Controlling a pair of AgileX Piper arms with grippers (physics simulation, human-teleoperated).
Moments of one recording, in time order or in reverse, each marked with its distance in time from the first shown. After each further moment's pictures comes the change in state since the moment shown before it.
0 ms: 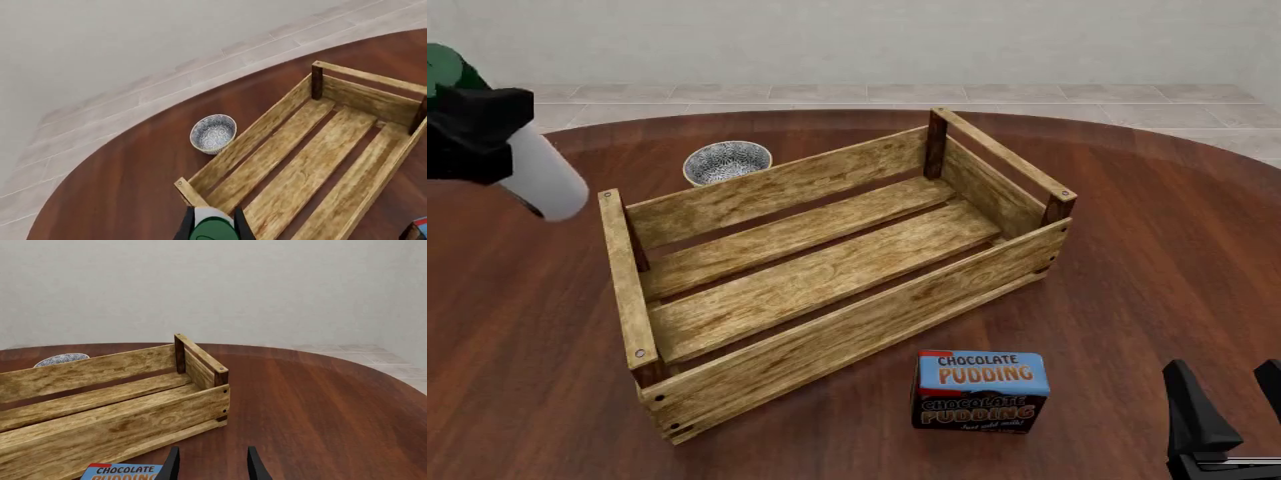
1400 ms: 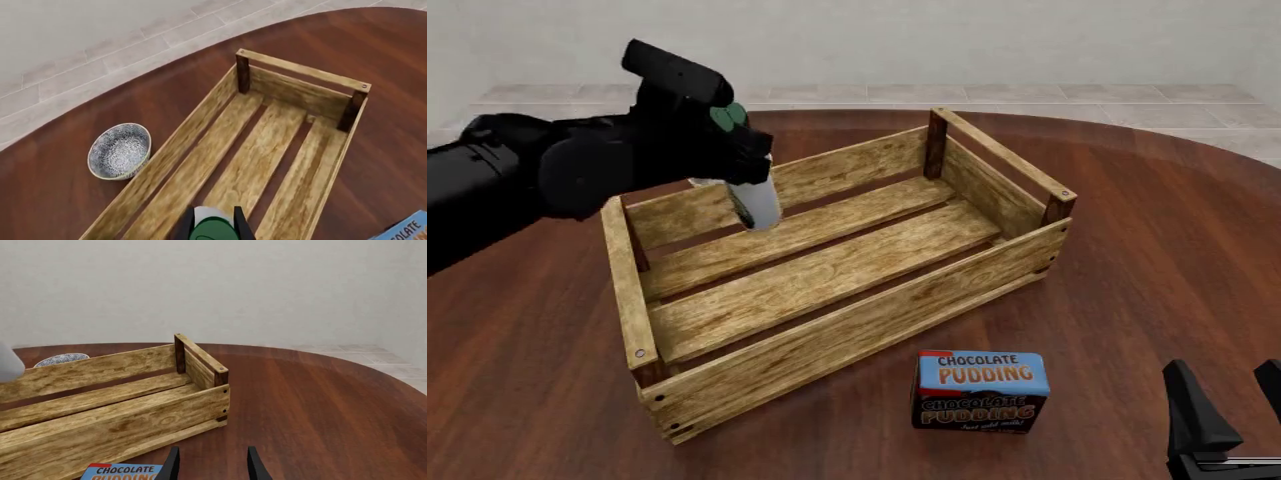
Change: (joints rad) left arm -0.276 0.557 -0.085 -0.321 -0.132; right arm 0.000 0.000 0.000 0.000 0.000
